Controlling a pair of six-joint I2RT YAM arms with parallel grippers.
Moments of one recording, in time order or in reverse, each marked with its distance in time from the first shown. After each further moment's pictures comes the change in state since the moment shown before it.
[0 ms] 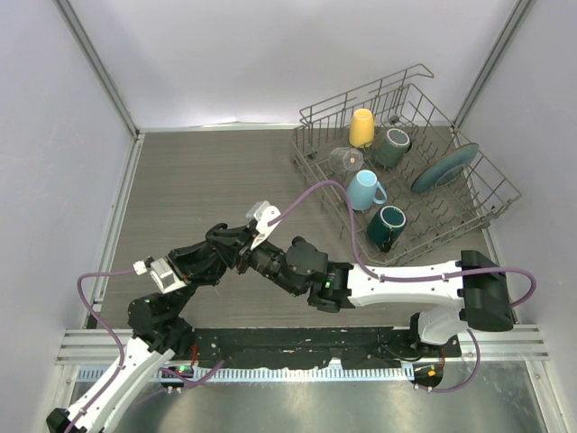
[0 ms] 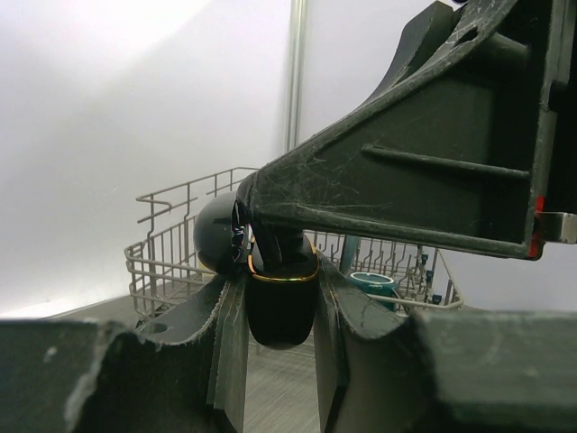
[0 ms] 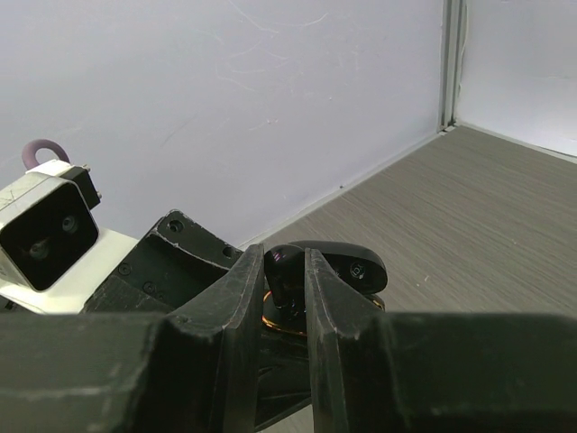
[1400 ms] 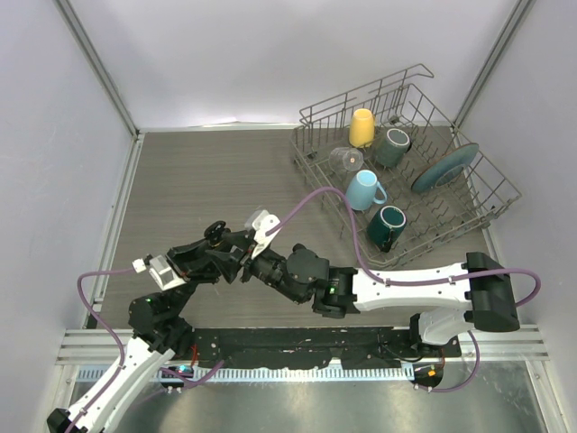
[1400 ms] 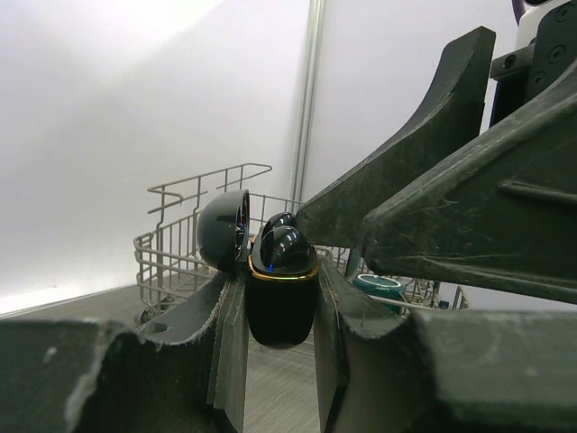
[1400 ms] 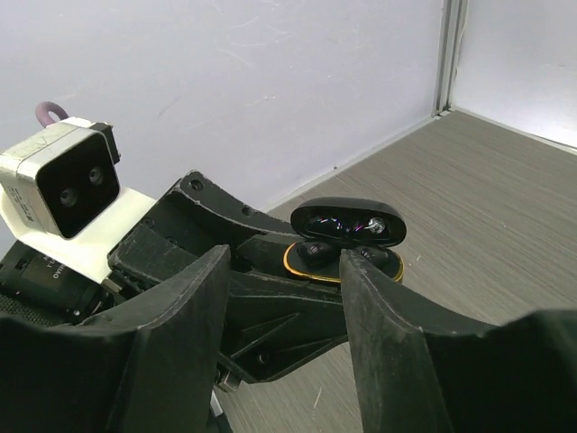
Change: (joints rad) left arm 0.001 0.003 -0.003 -0.004 -0.034 -0.026; right arm 0.032 -0.032 -0.016 -0.064 0.049 -0.043
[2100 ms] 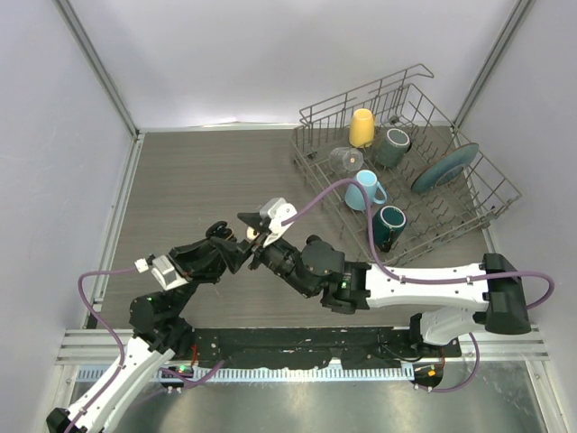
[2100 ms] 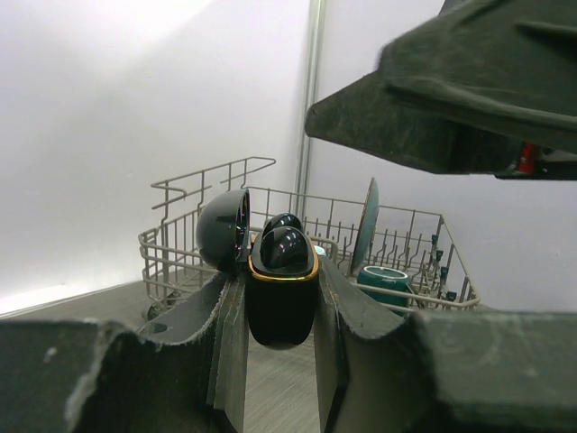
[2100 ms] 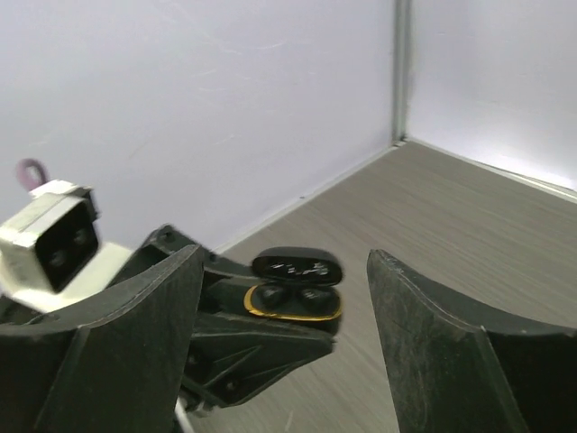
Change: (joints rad) left arm 0.000 0.005 0.000 -0.015 0.000 0.031; right arm -0.013 -0.066 0.011 -0.001 0.030 -0.049
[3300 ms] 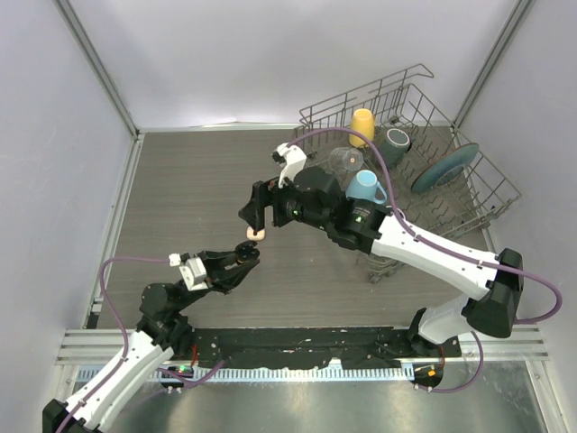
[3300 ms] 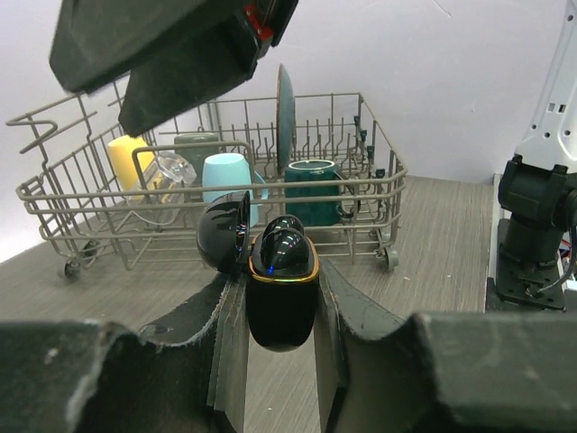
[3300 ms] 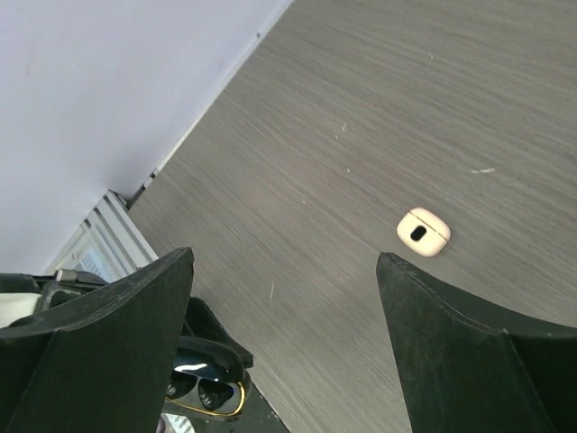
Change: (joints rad) left arm 0.000 0.130 0.000 -0.081 0.325 0.083; right arm -0.386 0.039 0.303 -0.801 -0.379 0.414
